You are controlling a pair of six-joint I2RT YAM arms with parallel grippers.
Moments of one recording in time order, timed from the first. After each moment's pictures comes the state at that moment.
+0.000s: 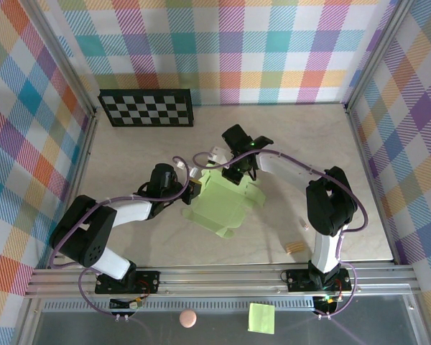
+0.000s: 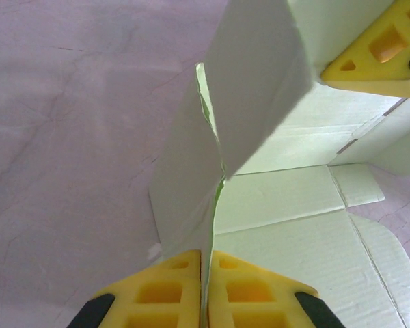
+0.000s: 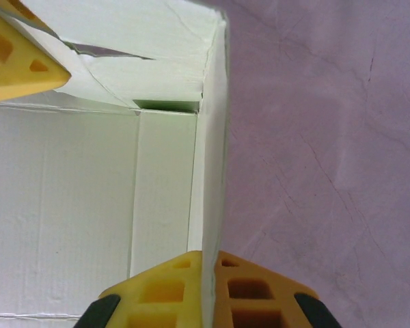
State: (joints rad) left arm -0.45 1.52 0.56 0.37 0.40 -0.07; right arm 0.67 1.85 1.48 -0.76 -0.12 -0.55
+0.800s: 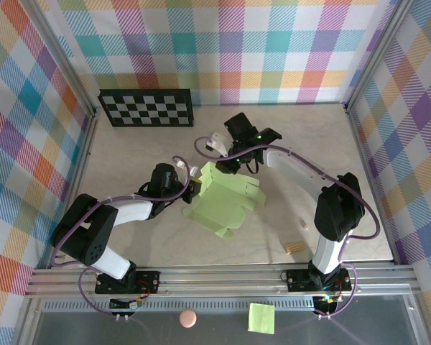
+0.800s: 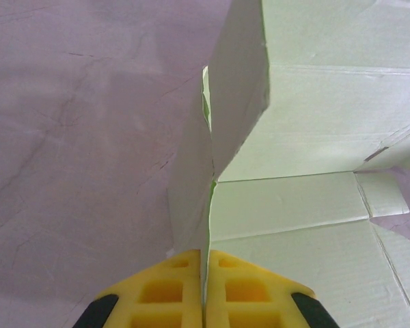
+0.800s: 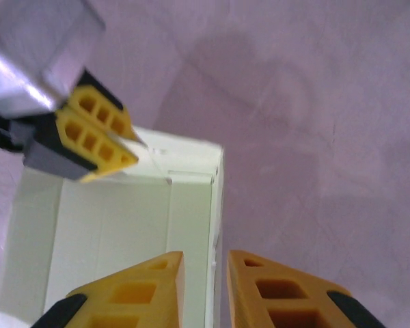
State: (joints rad) left arm -0.45 1.53 0.57 0.39 0.37 -0.08; right arm 0.67 1.79 1.60 -0.79 -0.23 -0.43
